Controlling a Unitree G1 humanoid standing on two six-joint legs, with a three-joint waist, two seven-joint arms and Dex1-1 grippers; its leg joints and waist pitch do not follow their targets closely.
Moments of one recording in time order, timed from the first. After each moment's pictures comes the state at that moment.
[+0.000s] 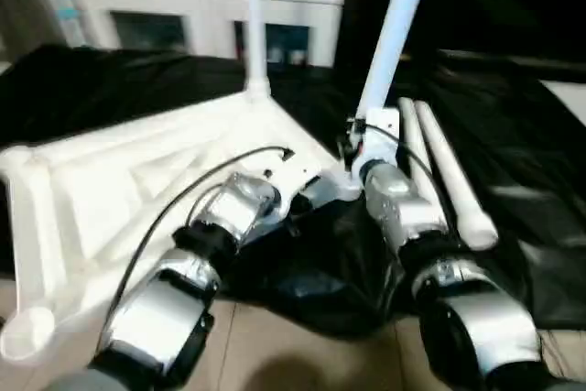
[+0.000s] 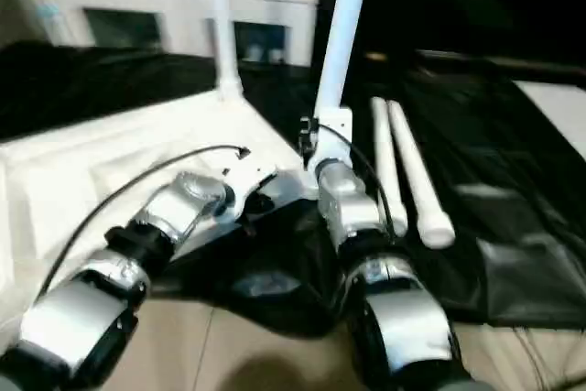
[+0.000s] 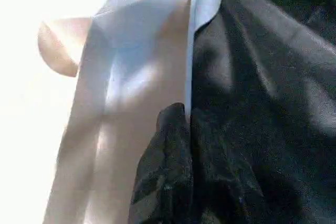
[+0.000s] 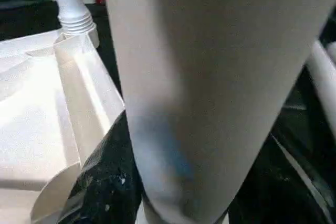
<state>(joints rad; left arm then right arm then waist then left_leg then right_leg) -0.86 0.09 -0.29 0.89 0.18 0.43 -0.66 -0.86 0.02 -0.08 1.00 0.10 0.09 -0.04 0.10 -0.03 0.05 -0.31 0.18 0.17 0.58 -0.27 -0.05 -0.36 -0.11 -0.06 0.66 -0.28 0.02</state>
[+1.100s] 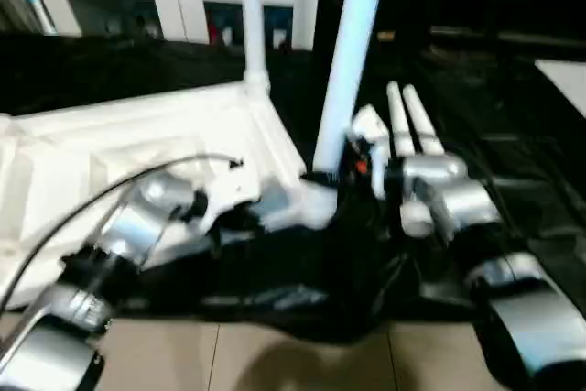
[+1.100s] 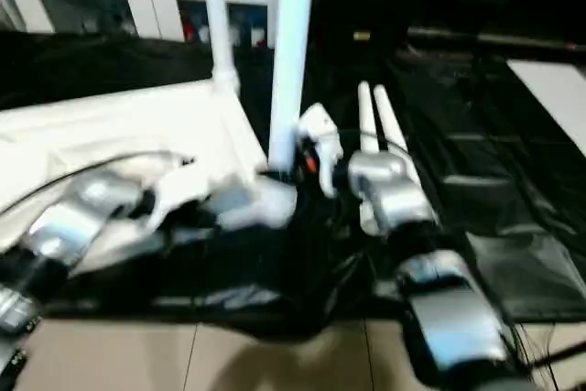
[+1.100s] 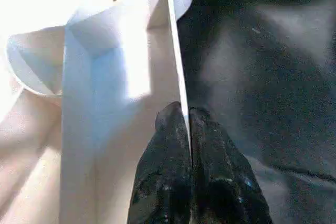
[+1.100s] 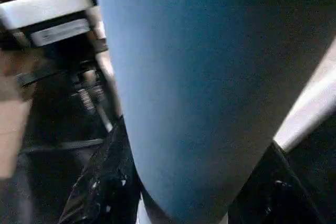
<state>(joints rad) -0.58 0.56 -0.38 0.34 0.09 0.30 -1.24 -0.78 -0.27 0.17 0.76 0.13 0.13 1.20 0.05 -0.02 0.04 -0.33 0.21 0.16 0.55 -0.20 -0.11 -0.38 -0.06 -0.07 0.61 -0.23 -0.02</state>
